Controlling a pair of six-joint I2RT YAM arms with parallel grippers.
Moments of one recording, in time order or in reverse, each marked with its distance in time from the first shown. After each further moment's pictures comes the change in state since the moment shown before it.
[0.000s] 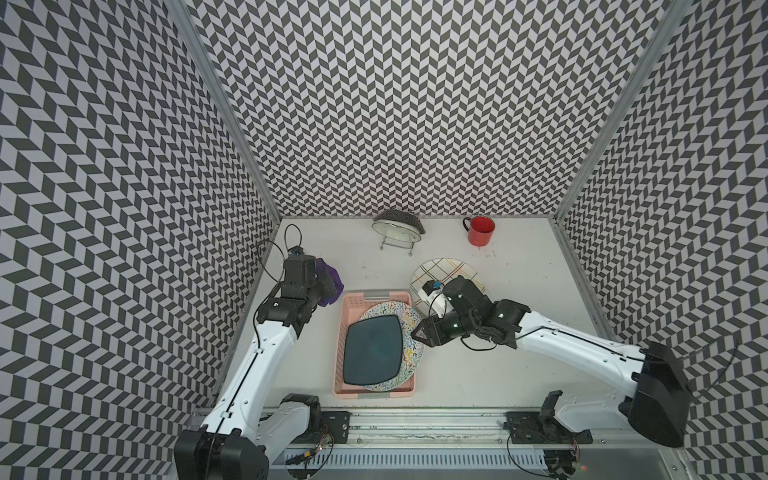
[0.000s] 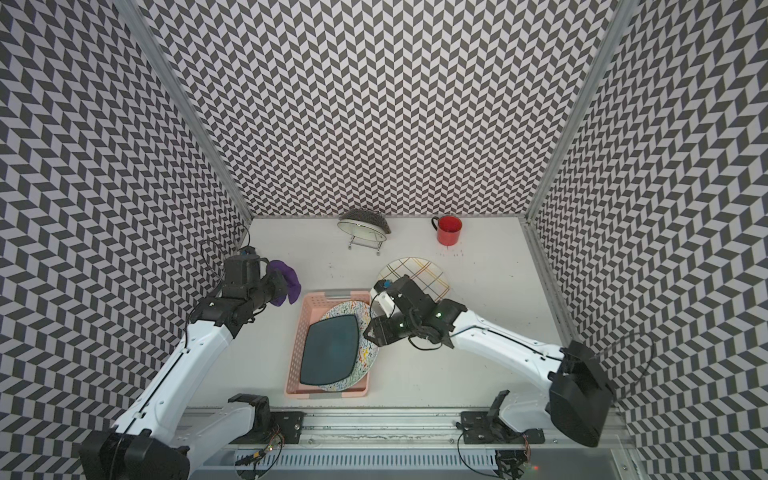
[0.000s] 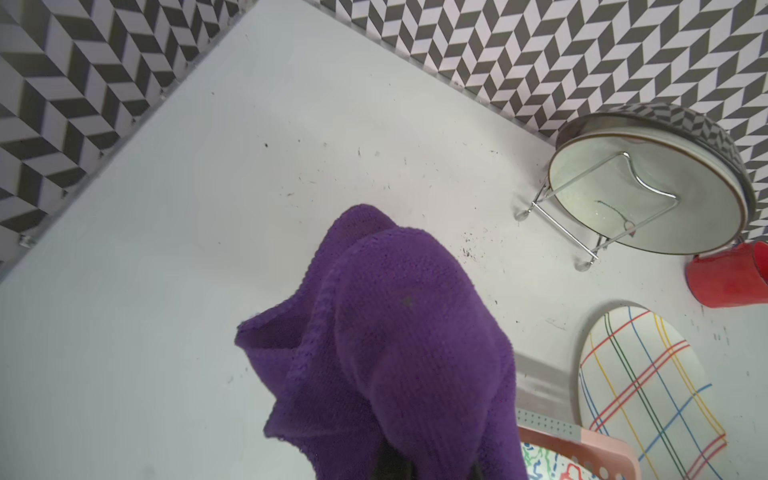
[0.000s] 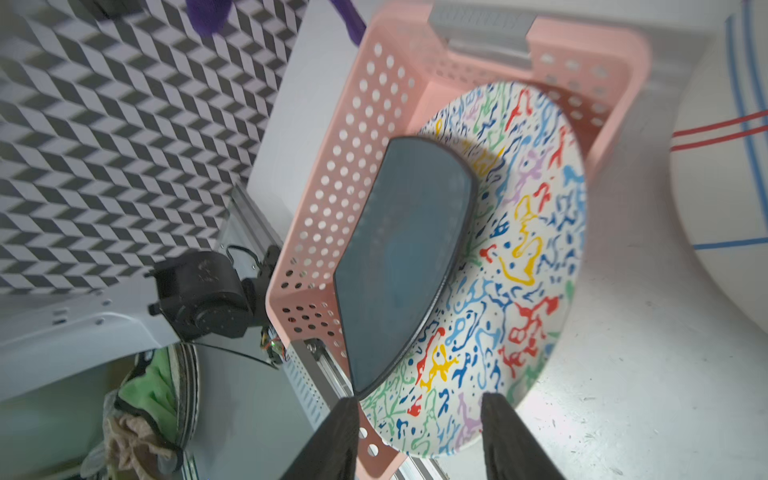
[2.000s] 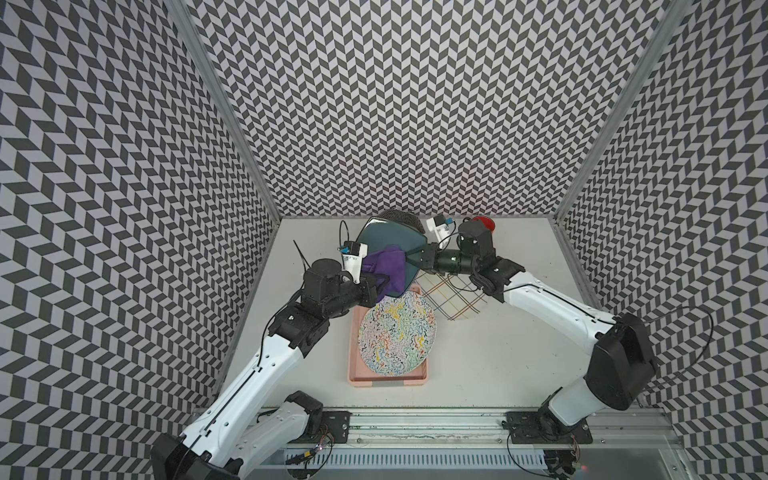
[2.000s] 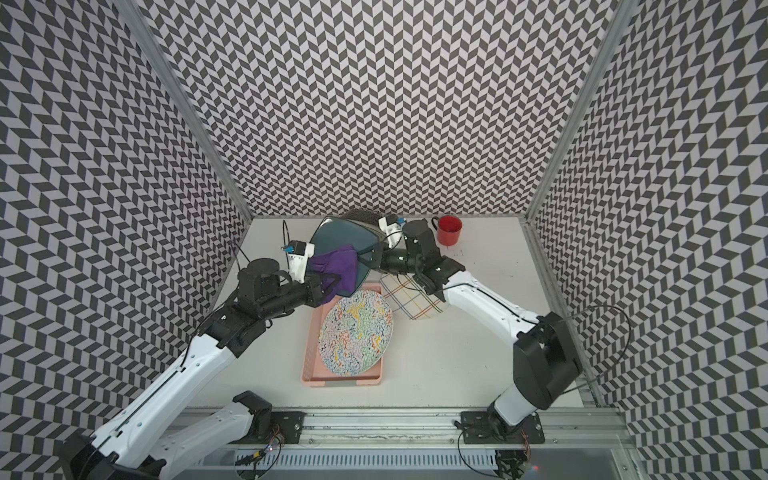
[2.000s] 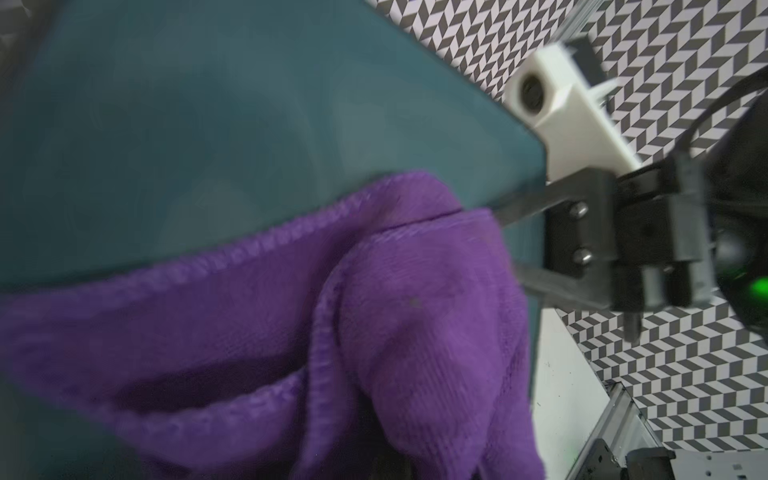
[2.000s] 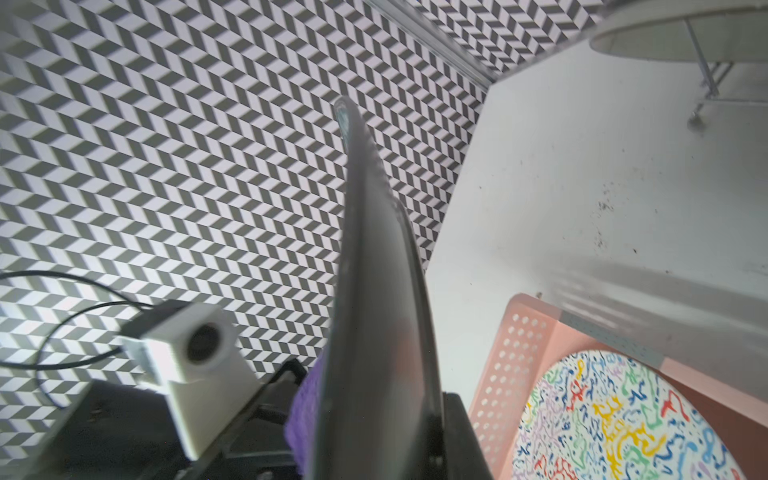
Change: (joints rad) left arm -0.340 -0.066 0.014 0.239 0.382 0.072; right arm -0.286 0.179 0.264 0.491 -0.219 0.406
